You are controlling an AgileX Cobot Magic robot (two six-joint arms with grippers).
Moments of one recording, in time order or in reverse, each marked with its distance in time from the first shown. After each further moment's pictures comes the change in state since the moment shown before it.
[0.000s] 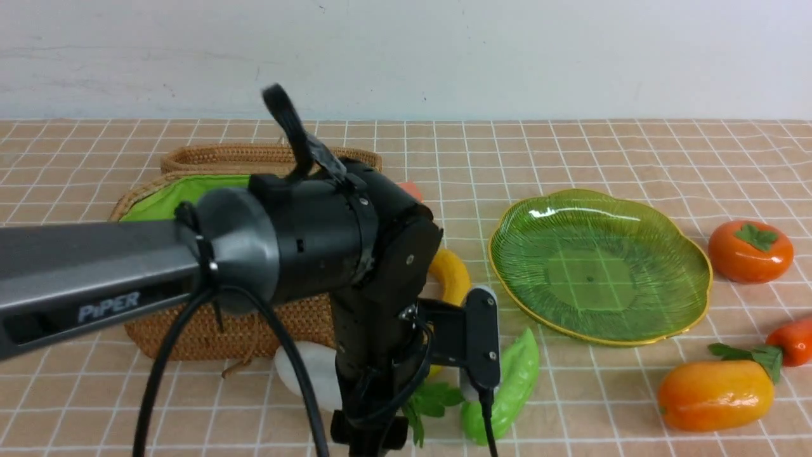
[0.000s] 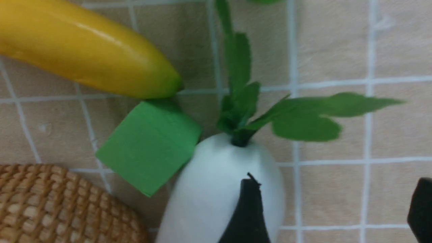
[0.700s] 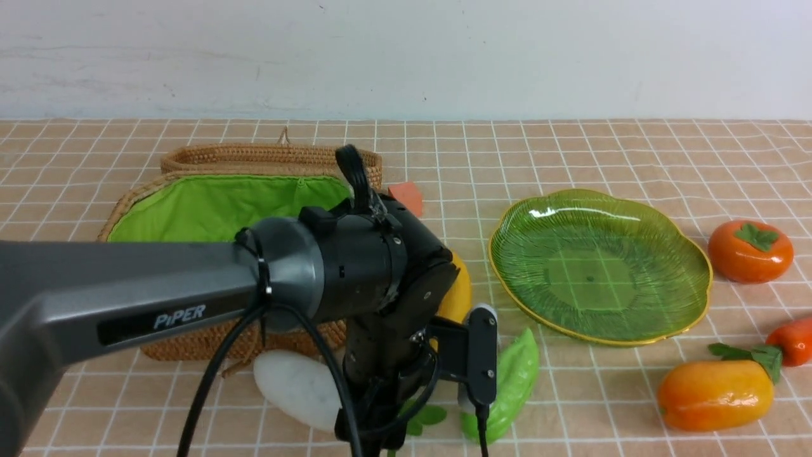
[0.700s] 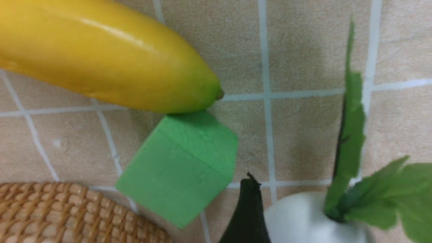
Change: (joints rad) right arm 0.000 0.000 0.000 0.000 0.003 -0.031; left arm -0.007 0.053 -0.001 0.074 -0.049 -0.027
